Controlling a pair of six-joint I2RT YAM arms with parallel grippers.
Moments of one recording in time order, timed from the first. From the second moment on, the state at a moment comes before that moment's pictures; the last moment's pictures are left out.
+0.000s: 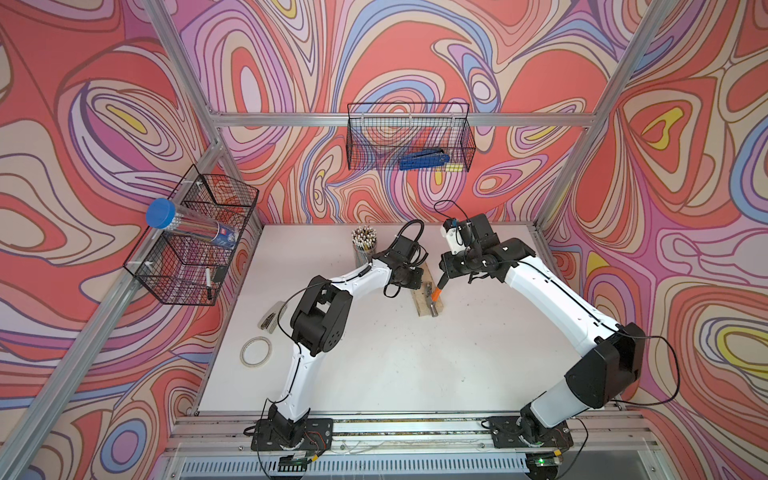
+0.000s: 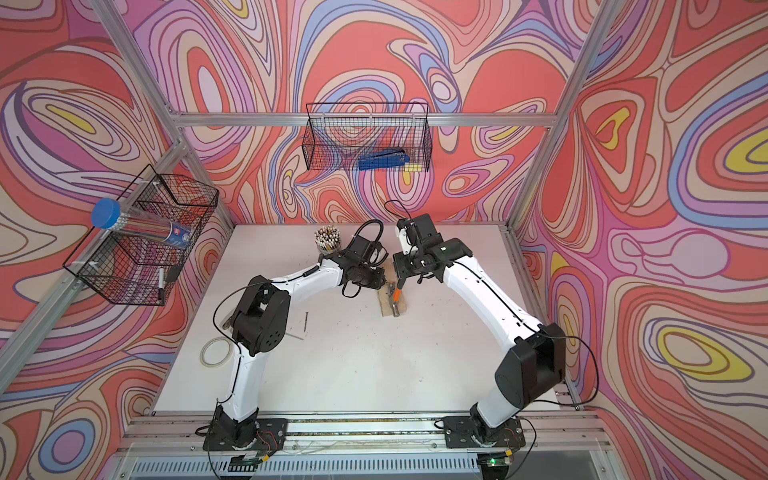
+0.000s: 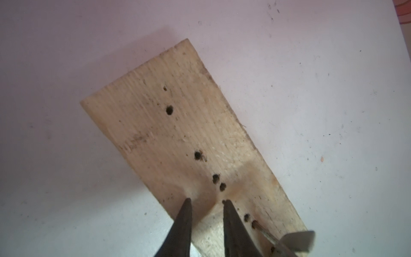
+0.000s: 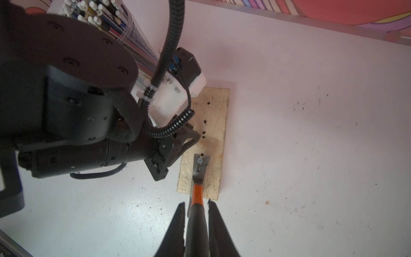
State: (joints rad) left arm -0.61 2.19 1.70 -0.48 0.17 -0.34; right arm 0.46 1.60 1.54 -0.82 -0.05 0.13
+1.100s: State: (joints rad) left arm -0.61 2.22 1.75 -0.54 0.16 -0.38; right arm 0.53 1.39 1.14 -0.28 0.05 0.10
